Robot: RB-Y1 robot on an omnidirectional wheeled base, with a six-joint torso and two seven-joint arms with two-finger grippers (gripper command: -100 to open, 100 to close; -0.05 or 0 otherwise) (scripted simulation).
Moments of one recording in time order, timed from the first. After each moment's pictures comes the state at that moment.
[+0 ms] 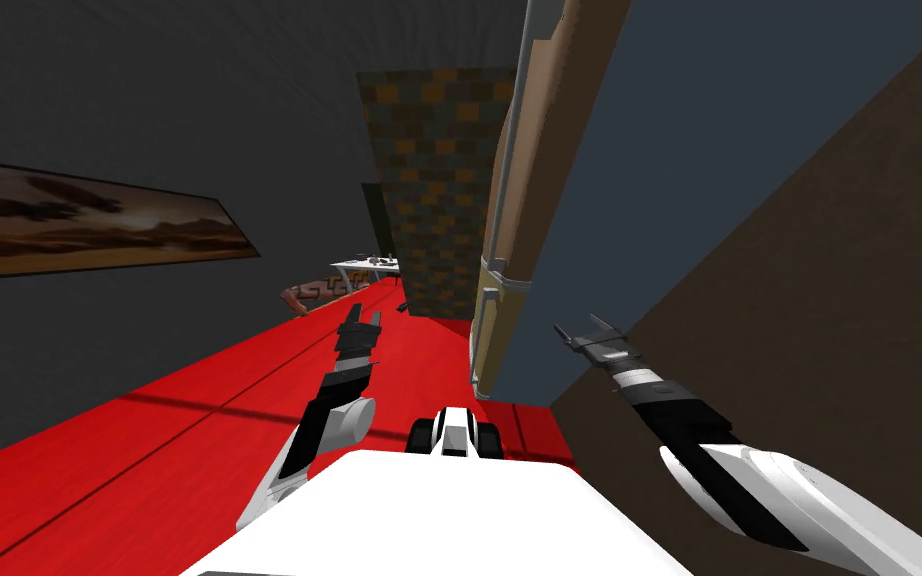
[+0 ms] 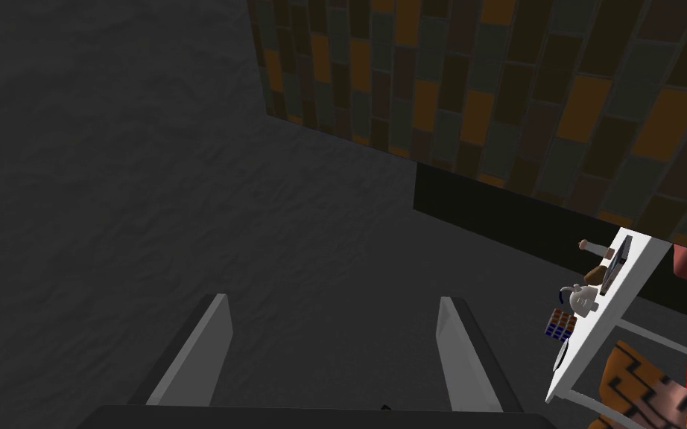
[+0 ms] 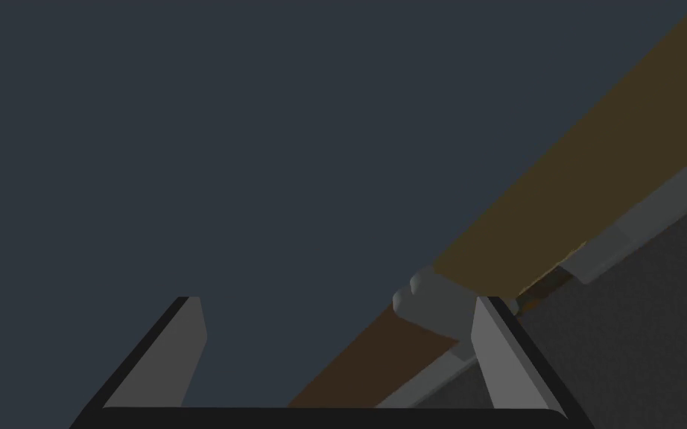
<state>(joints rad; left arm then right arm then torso) 0.48 -0.02 0.07 -2.27 0.11 -0.37 0.06 0.72 -0.73 -0.42 -2.41 0.55 0.04 0.68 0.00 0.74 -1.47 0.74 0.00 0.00</state>
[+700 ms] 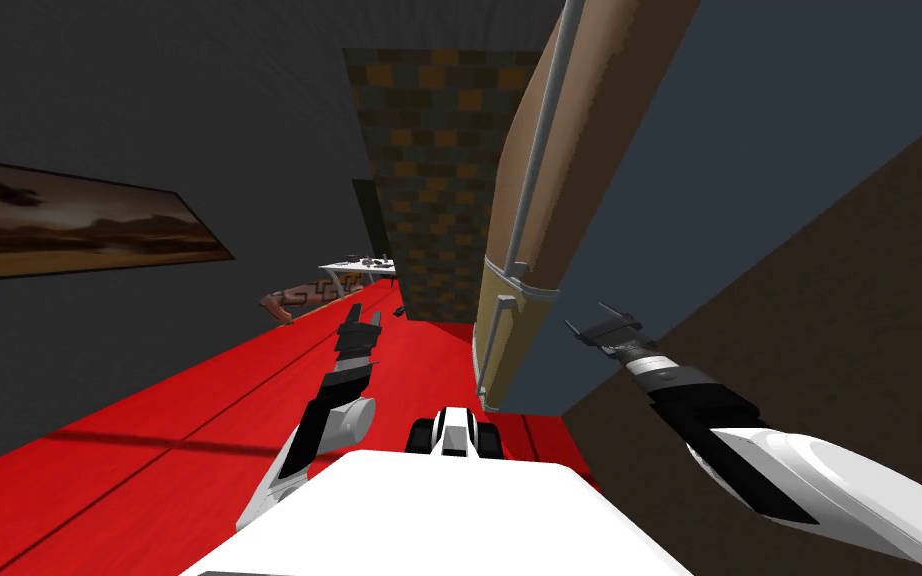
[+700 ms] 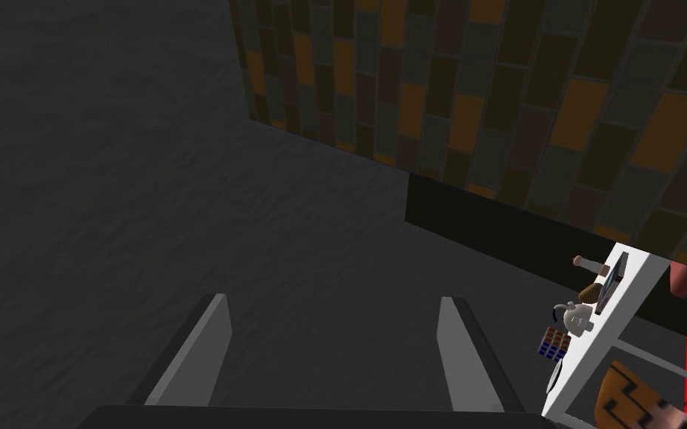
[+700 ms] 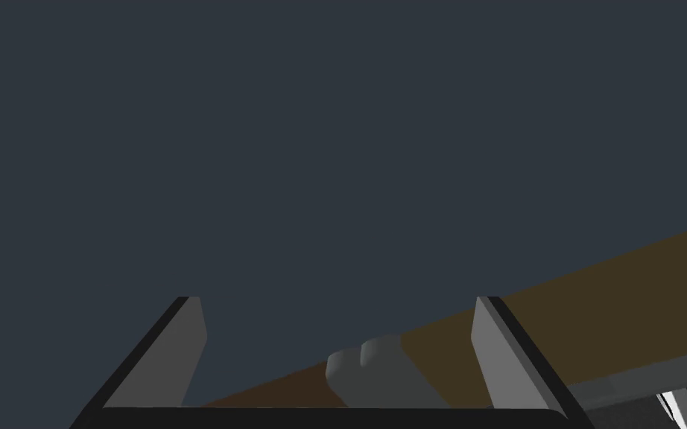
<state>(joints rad) 0.48 -0.02 0.07 -2.27 0.11 -0.37 0.06 0.78 -0.92 -0.52 -2.41 0.66 0.16 0.82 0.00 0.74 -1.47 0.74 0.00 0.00</state>
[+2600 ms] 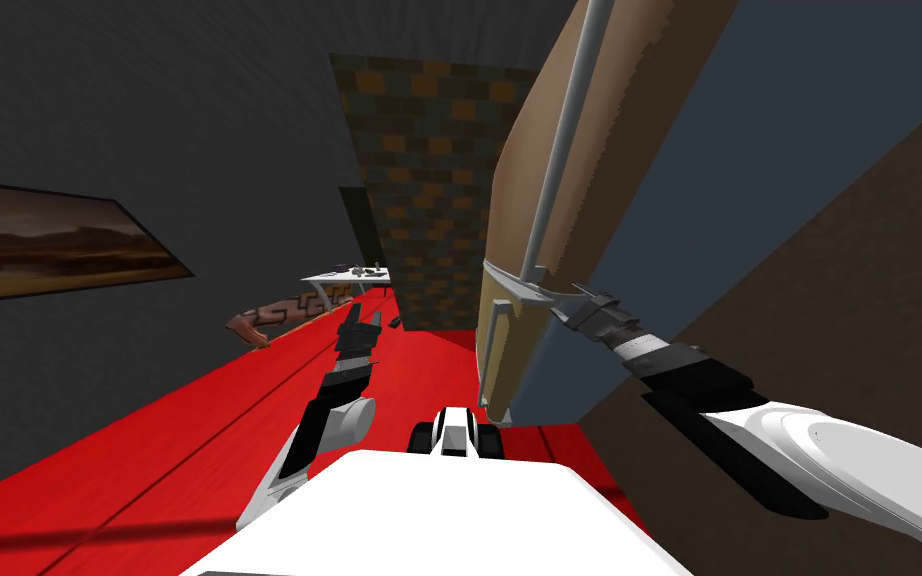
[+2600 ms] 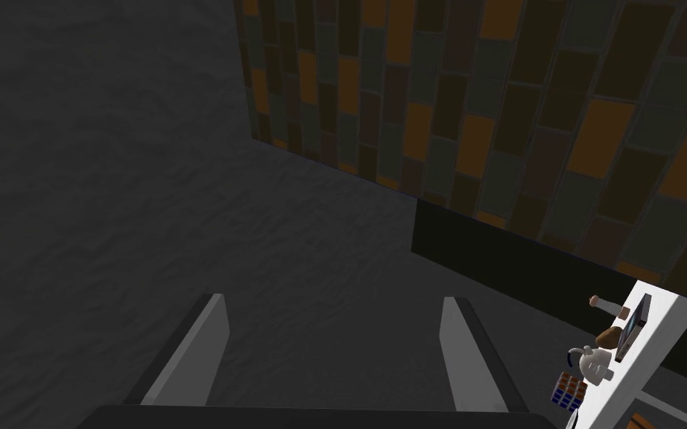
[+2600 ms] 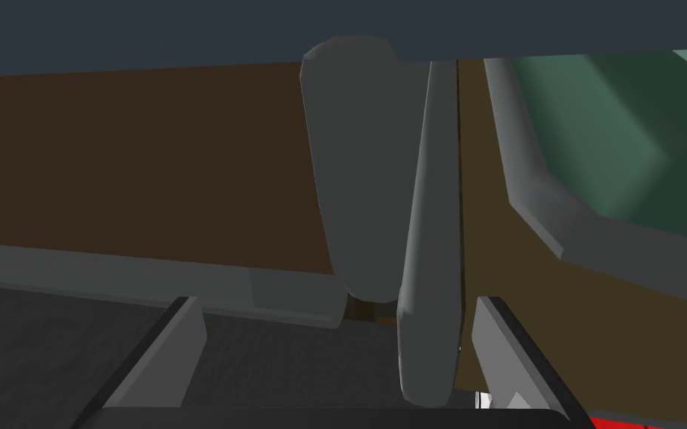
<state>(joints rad) 0.48 -0.02 0.07 -2.27 0.11 -0.37 0.06 0.87 -1.19 -0.63 -2.57 0.80 0.29 1.01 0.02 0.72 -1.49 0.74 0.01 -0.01</state>
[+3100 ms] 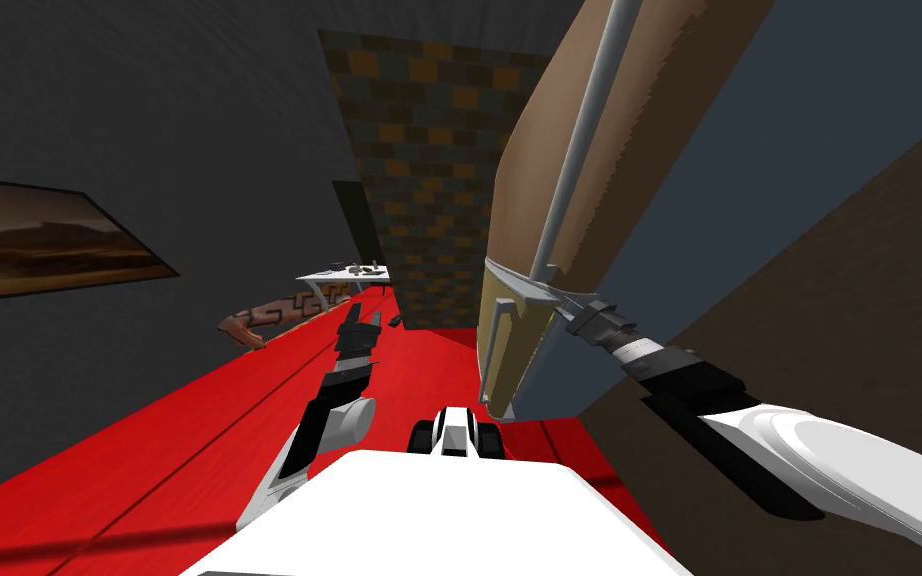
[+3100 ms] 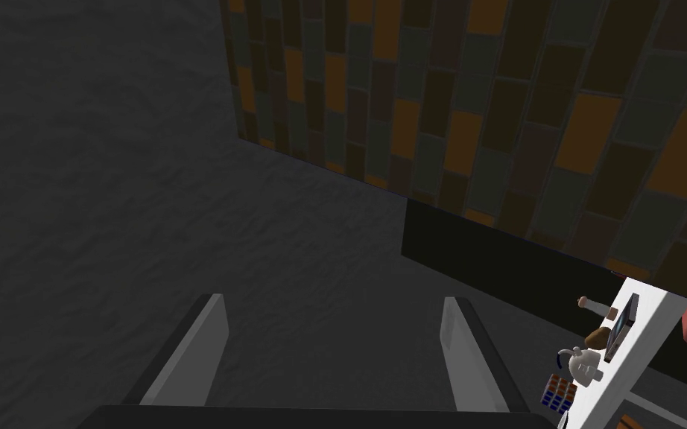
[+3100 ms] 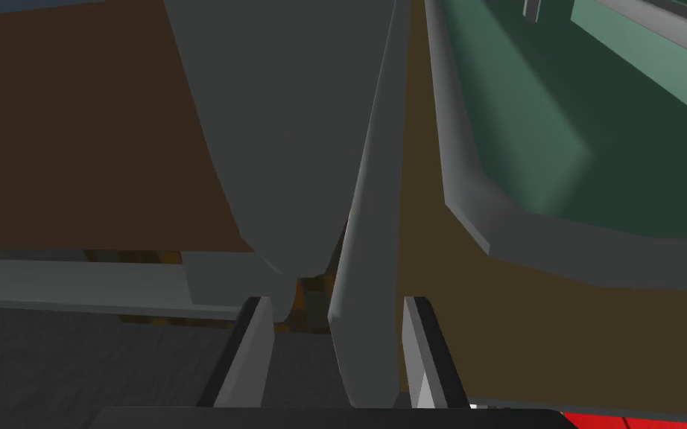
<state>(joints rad) 0.48 -0.02 0.07 -2.27 0.11 -0.37 0.06 0.89 -1.20 -0.61 -2.55 0.79 0.28 1.02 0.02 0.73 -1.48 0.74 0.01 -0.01</state>
